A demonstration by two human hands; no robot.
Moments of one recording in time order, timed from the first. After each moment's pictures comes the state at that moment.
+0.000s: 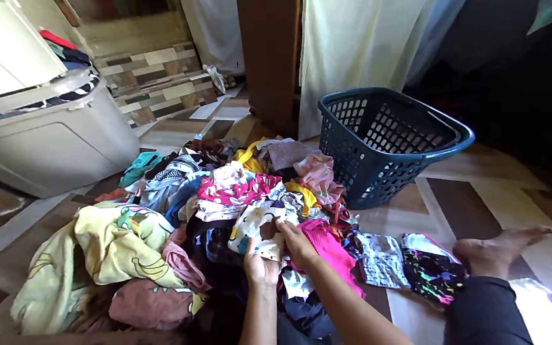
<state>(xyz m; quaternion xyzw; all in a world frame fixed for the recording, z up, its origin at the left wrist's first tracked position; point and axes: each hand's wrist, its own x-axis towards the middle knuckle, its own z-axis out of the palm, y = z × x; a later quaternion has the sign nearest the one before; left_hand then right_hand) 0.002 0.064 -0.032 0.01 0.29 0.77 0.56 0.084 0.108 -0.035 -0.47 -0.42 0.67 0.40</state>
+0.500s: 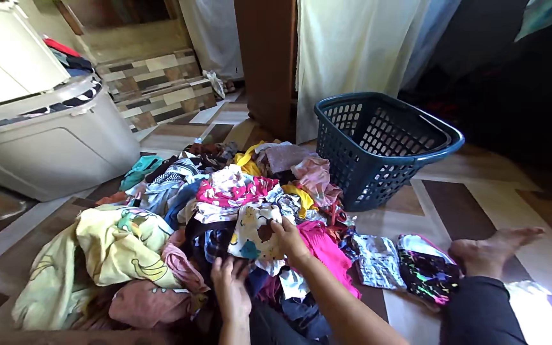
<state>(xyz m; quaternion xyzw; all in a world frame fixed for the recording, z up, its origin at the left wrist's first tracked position) -0.040 0.017 -0.035 0.12 0.55 0.72 0.41 0.079 0.106 -0.008 -0.51 -0.49 0.58 0.41</state>
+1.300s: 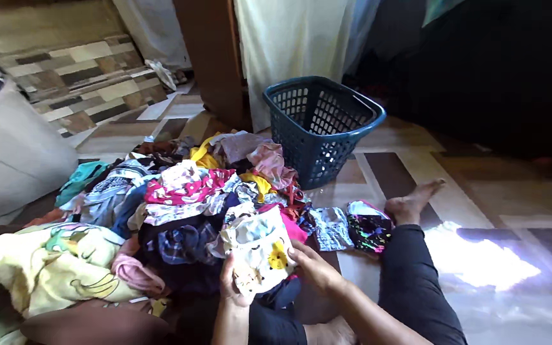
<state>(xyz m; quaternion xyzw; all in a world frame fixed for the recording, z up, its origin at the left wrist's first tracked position) 0.025 -0.004 -0.037 0.22 0.16 0.66 0.70 0.208 -0.012 -0.014 -0.44 -0.42 0.68 0.41</state>
